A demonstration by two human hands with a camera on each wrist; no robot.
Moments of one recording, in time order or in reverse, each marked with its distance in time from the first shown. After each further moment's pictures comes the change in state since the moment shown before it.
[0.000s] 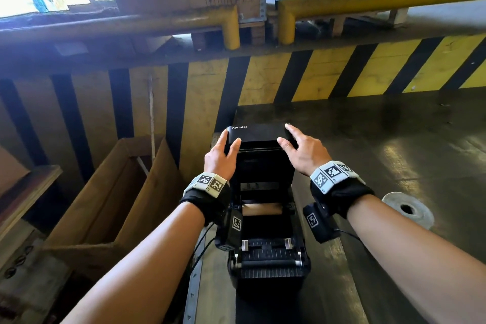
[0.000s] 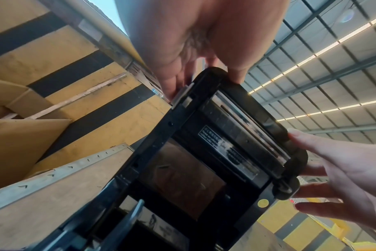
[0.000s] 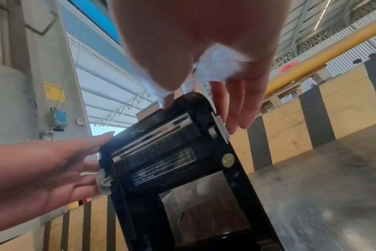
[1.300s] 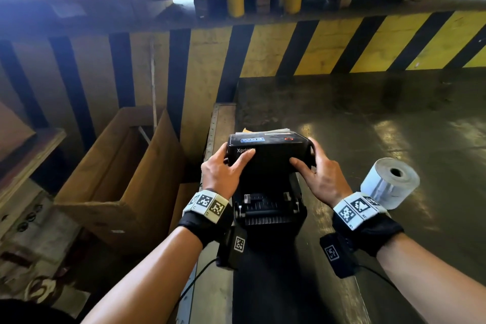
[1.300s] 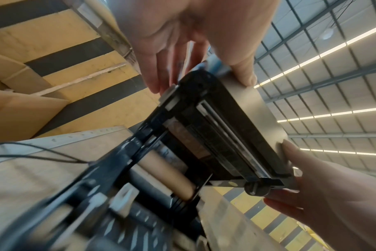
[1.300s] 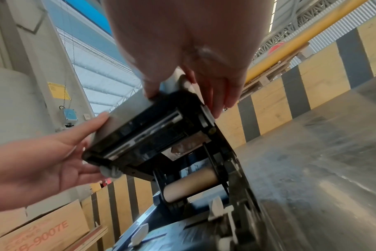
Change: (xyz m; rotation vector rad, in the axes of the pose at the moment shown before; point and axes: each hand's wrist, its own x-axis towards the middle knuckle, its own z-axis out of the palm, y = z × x) left_hand -0.115 -0.037 0.009 -0.071 0.101 0.018; right_hand -0.126 0.043 0.017 0.156 -0.015 -0.047
